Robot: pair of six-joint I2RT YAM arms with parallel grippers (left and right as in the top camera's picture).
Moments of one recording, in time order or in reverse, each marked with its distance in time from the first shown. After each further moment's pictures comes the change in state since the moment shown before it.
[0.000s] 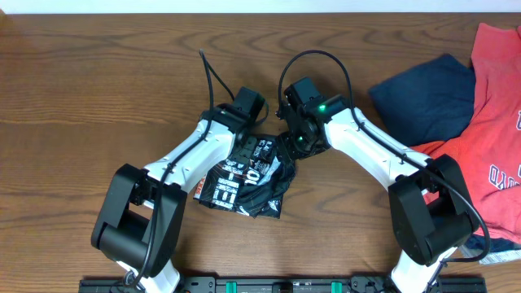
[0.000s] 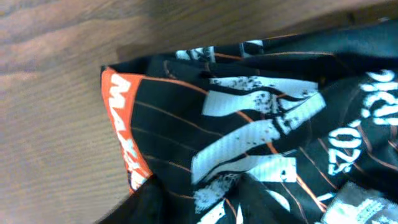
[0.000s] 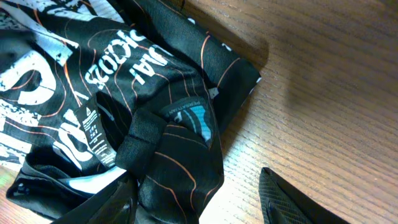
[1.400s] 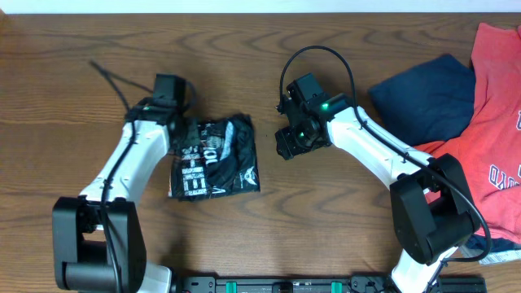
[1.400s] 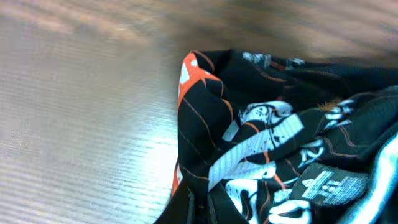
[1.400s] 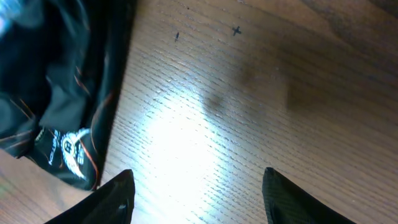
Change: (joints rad) left arm 0.393 -0.163 -0.095 0.040 0.094 -0.180; right arm -0.019 0.000 0.000 0.056 0.007 -0.028
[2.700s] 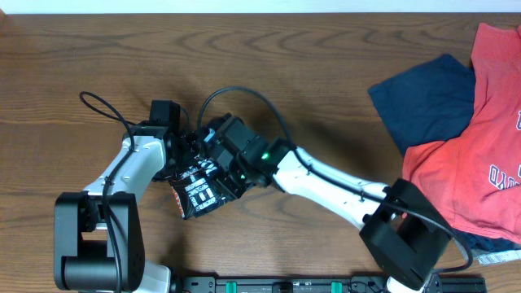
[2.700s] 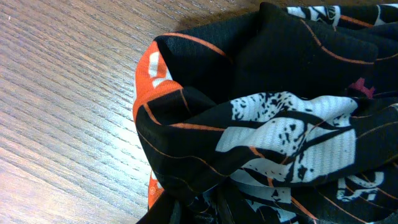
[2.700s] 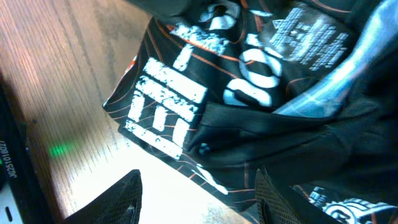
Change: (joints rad) left arm 0.040 0.008 -0.157 0.002 -0.004 -0.205; right arm 0.403 0.000 0.000 0.245 -0.083 -0.089
